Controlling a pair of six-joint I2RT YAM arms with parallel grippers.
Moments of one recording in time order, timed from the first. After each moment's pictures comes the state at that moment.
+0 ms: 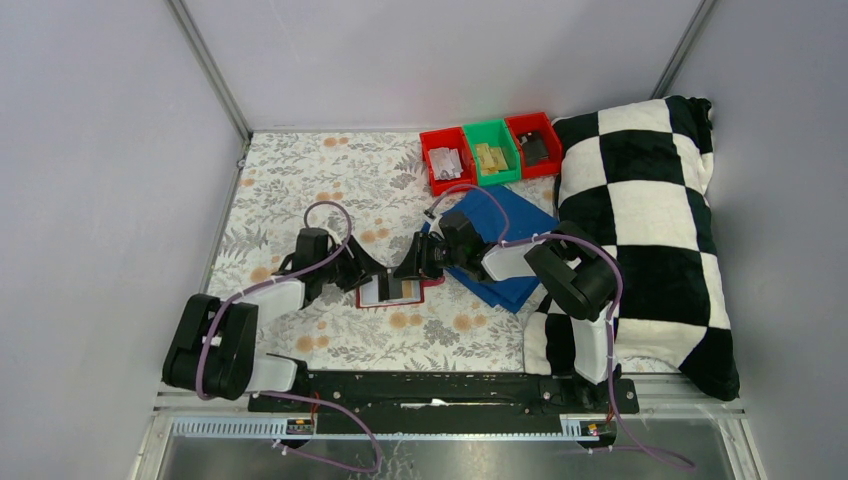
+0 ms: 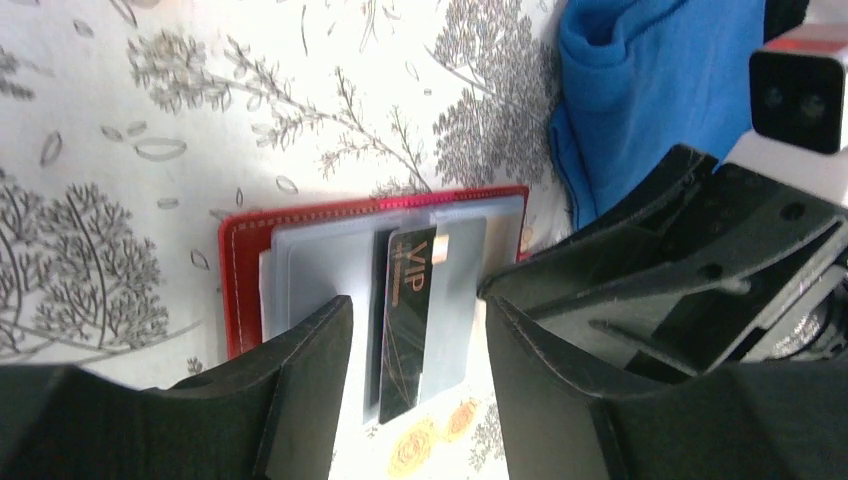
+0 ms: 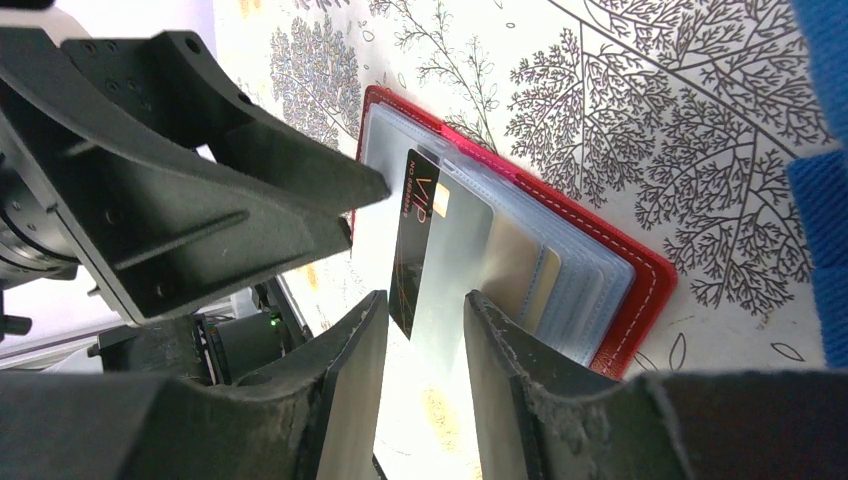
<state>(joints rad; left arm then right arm) -0.21 1.33 0.42 0.16 0.42 -0.82 0.74 2.00 0.97 0.42 -0.50 0.90</state>
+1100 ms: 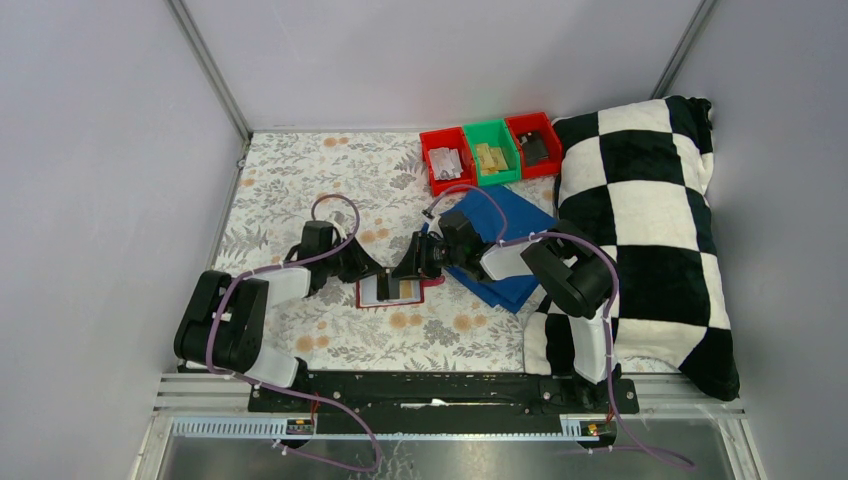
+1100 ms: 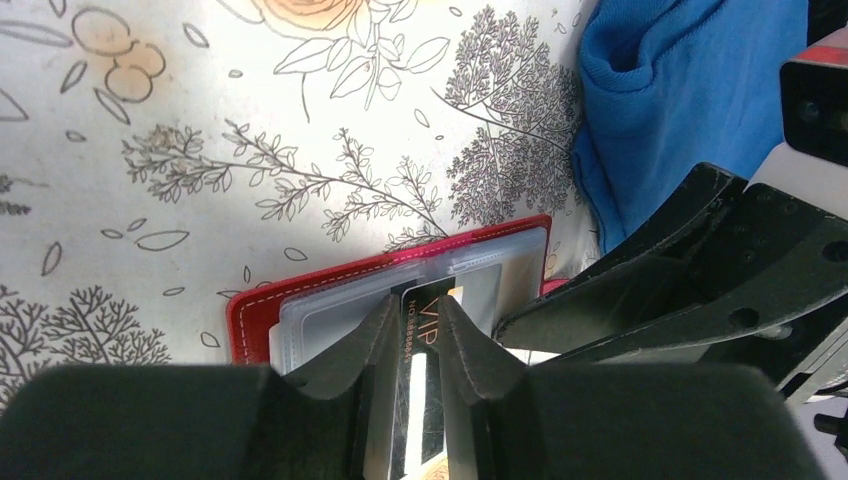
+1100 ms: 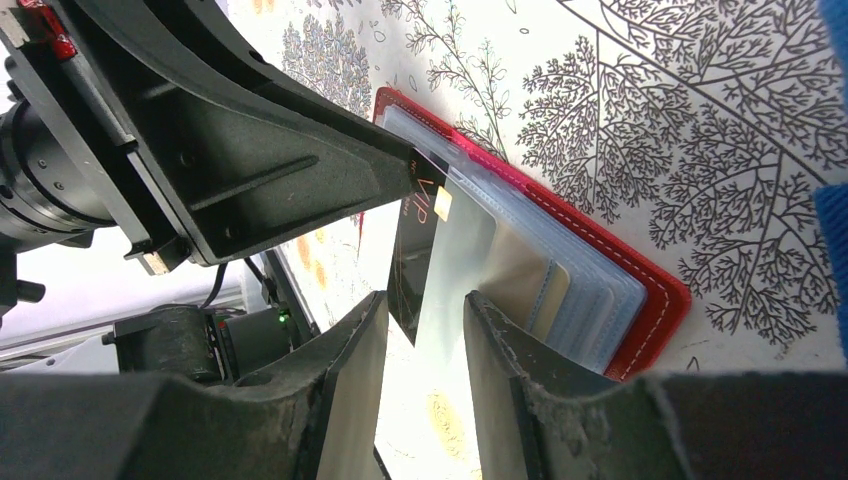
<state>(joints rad) -0.21 1.48 0.52 0.18 0.43 -0.73 0.74 2.03 0.98 0.46 -0.54 0.92</state>
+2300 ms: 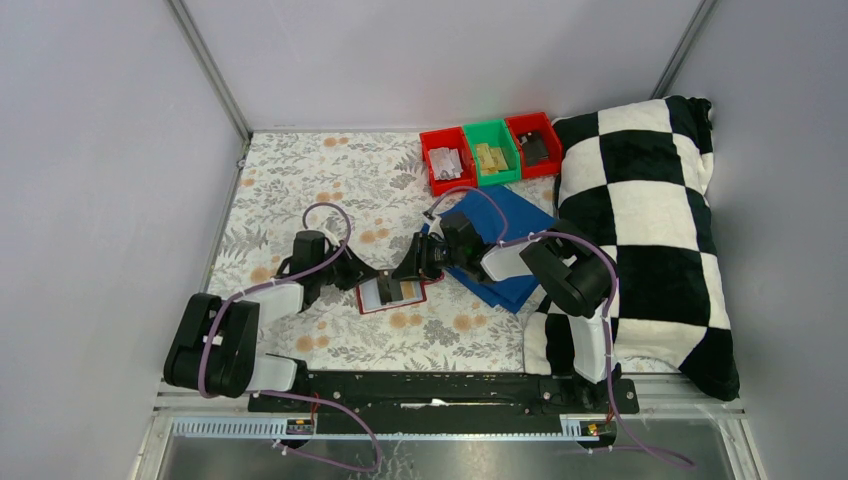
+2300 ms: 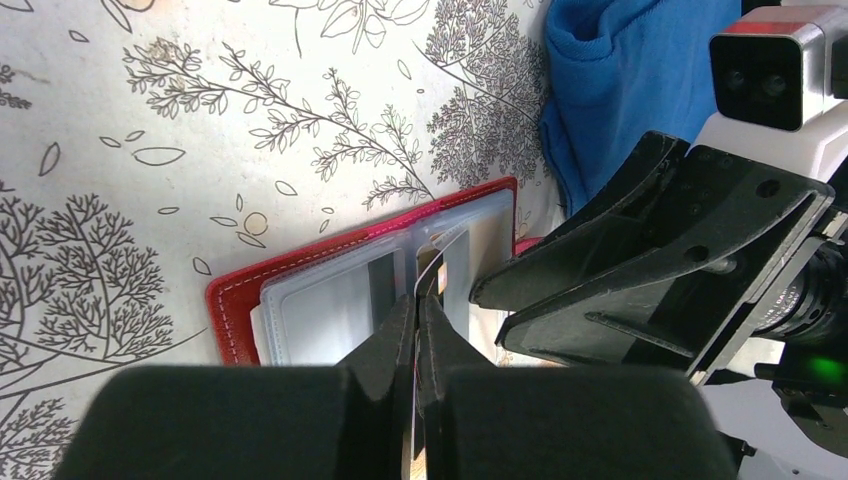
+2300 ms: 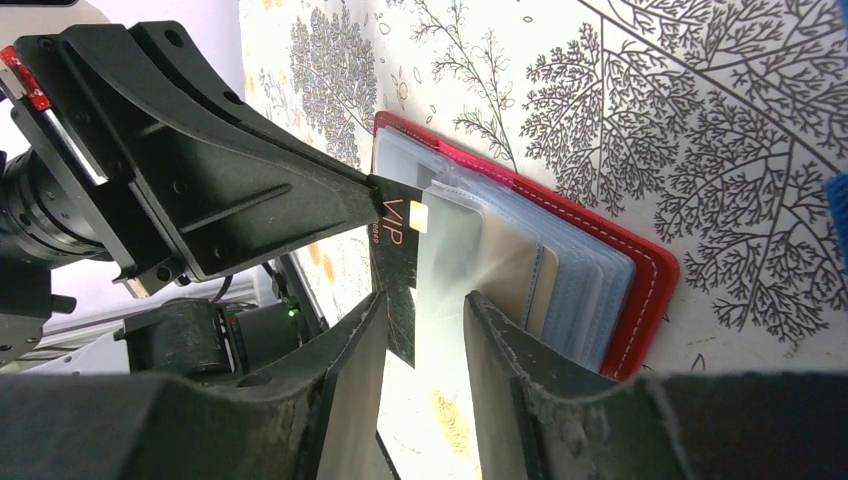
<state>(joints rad) -0.19 1.35 0.41 0.22 0.47 -0.80 0.74 2.03 0.97 0.49 -0.56 0.94</state>
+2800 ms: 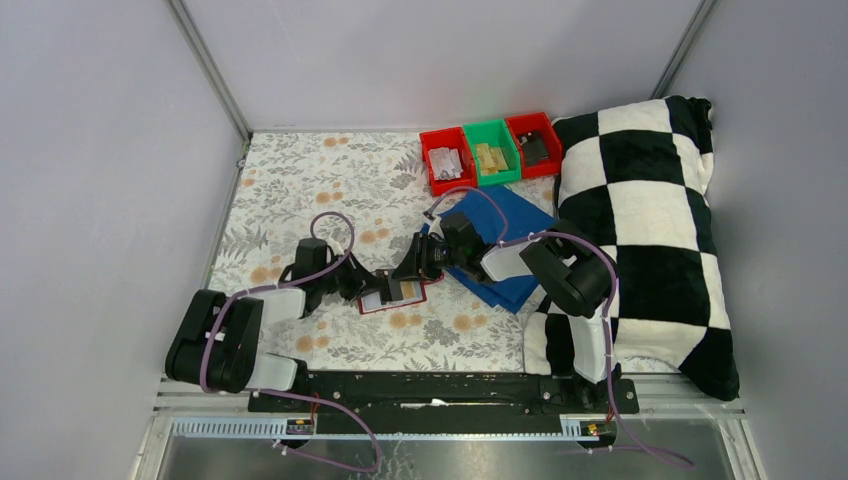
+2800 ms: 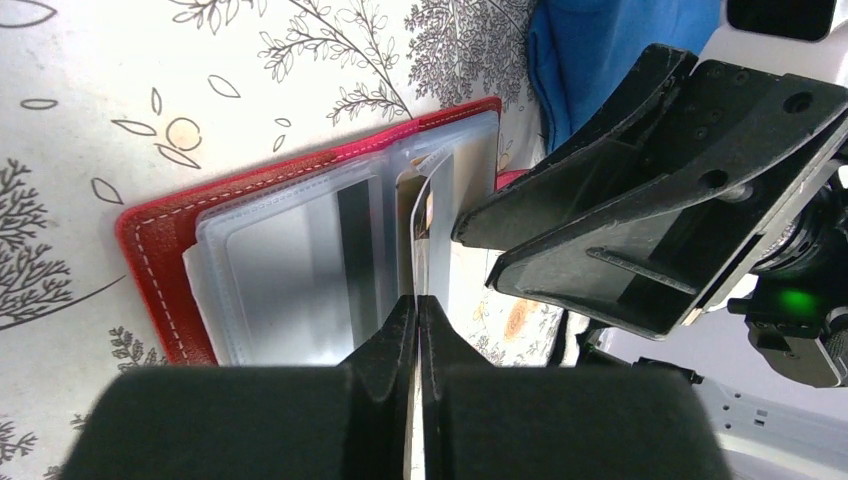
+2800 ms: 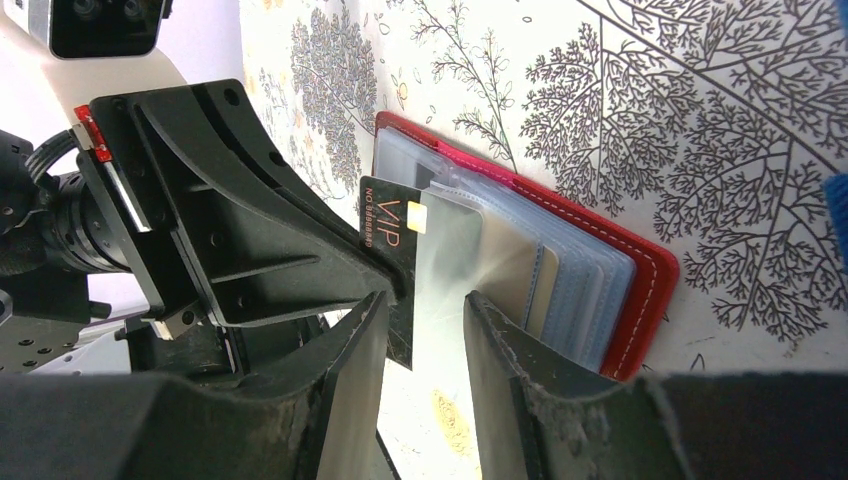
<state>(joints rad) -0.20 1.38 0.34 0.29 0.59 -0.86 0.74 2.03 0.97 0.49 -0.56 0.94</state>
